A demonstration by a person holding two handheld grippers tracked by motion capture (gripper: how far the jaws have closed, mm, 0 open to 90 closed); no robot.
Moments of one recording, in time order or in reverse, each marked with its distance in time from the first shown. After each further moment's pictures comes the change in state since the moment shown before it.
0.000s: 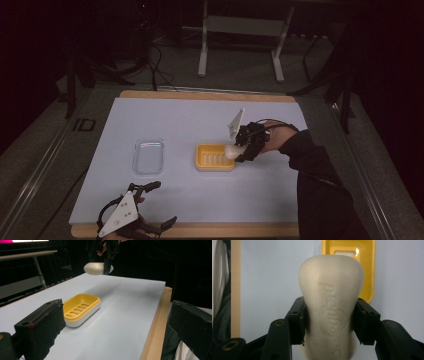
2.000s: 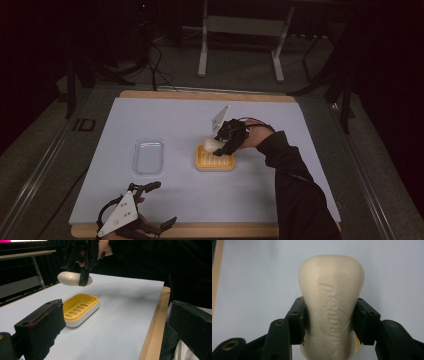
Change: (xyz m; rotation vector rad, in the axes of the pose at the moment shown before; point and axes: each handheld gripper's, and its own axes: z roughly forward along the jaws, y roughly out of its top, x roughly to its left) left arm 0.000 0.000 0.000 0.001 -0.009 -0.002; right arm -0.026 0.030 0.037 -0.173 -0.026 0.003
